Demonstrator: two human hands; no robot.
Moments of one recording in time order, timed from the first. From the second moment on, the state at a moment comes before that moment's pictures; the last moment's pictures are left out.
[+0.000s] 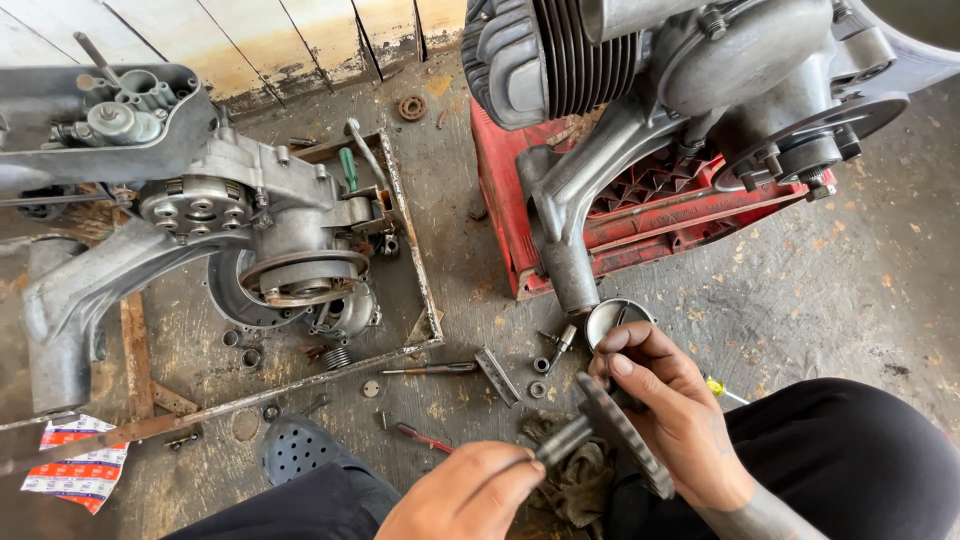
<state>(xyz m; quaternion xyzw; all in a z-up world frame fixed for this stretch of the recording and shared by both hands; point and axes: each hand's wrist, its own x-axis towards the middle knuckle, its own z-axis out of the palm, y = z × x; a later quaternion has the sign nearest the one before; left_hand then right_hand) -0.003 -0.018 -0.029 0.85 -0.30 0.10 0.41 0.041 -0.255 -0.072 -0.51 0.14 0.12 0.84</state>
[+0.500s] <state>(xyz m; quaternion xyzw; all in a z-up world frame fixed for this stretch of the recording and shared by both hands) 0.013 0.002 -0.054 0.78 0.04 -0.11 0.62 0.037 -0.244 -0.077 -0.46 0.16 0.20 0.85</state>
